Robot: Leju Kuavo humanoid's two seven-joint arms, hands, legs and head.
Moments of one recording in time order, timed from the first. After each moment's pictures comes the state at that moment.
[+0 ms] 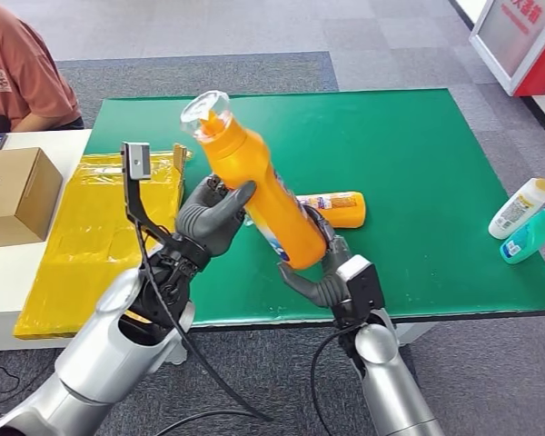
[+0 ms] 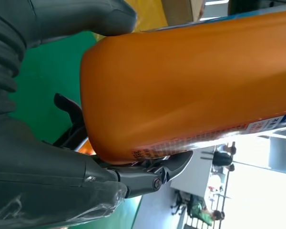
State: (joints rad) left arm -0.55 -0.08 -0.64 -1.38 0.78 0.20 -0.04; right arm -0.17 0.14 0.46 -1.35 -0.03 0.06 -0.41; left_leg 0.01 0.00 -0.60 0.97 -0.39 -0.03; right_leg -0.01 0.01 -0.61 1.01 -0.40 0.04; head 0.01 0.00
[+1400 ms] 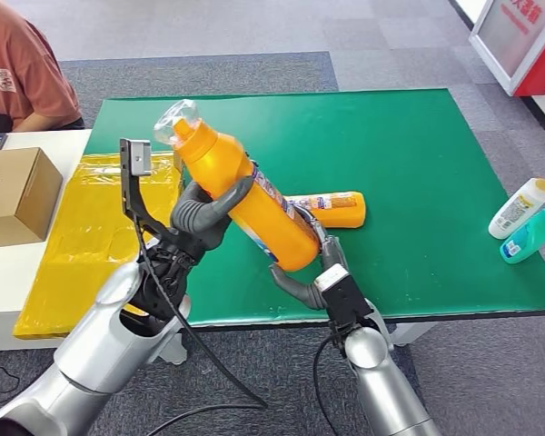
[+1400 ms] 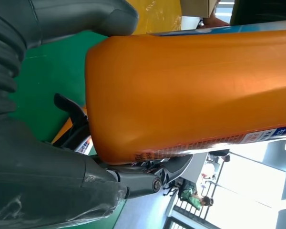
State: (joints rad) left arm -0.58 -0.07 -0.63 -1.32 0.73 0.21 -0.03; right arm -0.18 0.13 0.52 -1.34 0.11 -0.04 -0.42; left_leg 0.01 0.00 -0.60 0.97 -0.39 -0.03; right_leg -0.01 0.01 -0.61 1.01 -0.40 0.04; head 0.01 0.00
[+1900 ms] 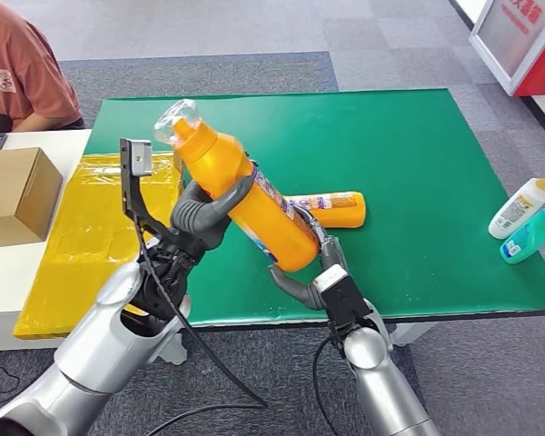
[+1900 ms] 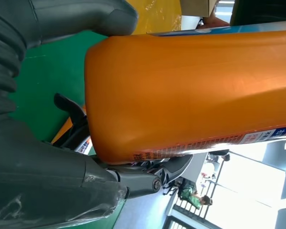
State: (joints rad) left arm -0.58 -0.07 -0.63 -1.31 0.71 0.21 -0.04; right arm -0.18 0.13 0.52 -1.34 0.11 -0.05 -0.42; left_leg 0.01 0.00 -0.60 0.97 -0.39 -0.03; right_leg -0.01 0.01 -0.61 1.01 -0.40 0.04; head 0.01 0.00
